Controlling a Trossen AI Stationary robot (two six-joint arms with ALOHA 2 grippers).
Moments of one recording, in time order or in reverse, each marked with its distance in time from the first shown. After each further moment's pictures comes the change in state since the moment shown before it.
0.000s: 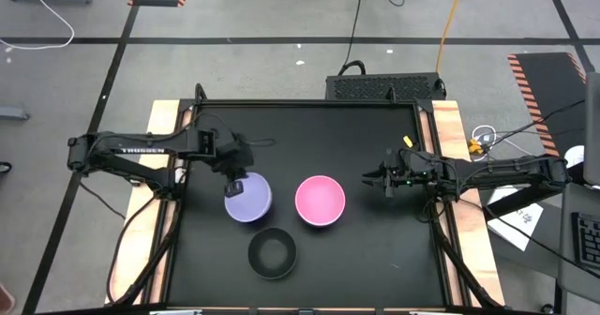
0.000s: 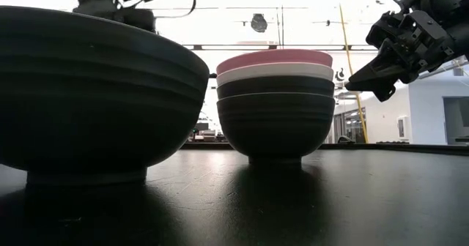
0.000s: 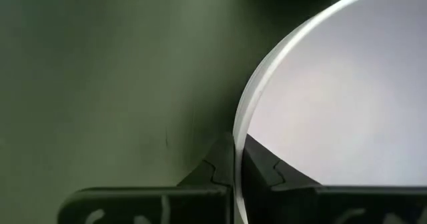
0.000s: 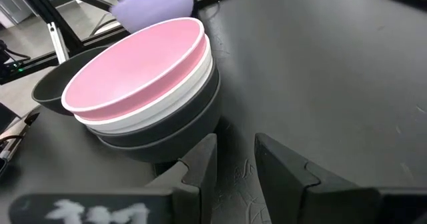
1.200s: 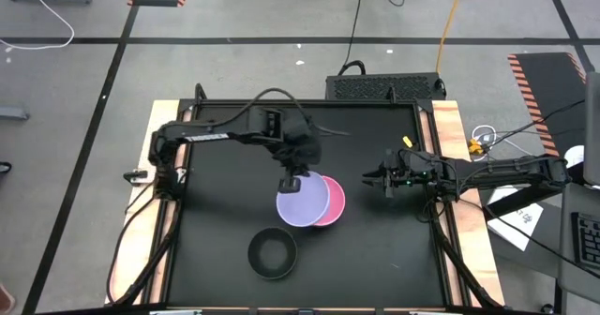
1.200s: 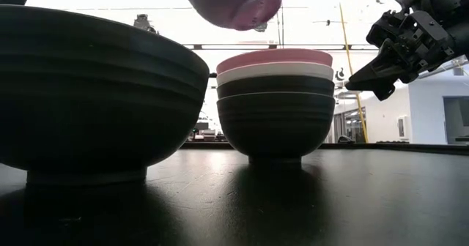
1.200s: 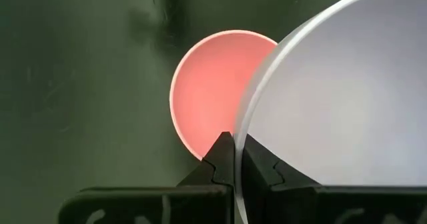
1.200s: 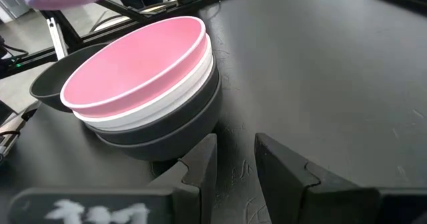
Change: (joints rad) left arm -0.100 0.726 1.172 -0.372 0.114 0.194; right arm 0.000 0.000 0.000 0.000 0.001 -0.023
